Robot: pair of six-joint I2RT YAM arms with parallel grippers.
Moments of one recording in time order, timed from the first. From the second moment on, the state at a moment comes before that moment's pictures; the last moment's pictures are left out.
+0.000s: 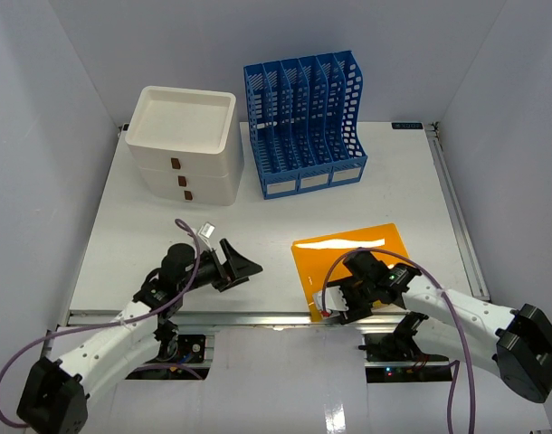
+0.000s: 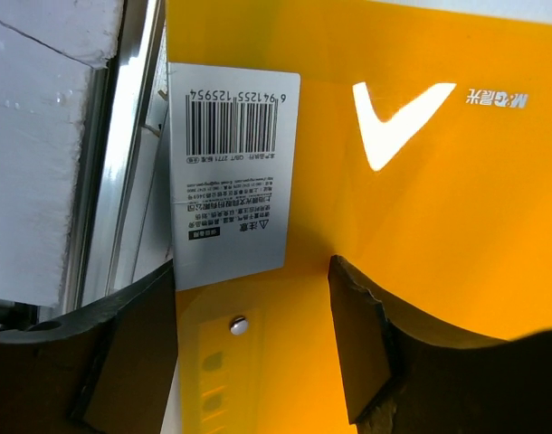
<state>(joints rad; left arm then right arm) -0.52 0.66 0.22 0.06 0.46 -1.08 0.82 0.95 0.40 -0.61 -0.33 -1.11</state>
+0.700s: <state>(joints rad) -0.73 0.95 0.27 0.29 0.28 -1.17 0.68 0.94 0.64 -0.64 -0.50 -1.06</state>
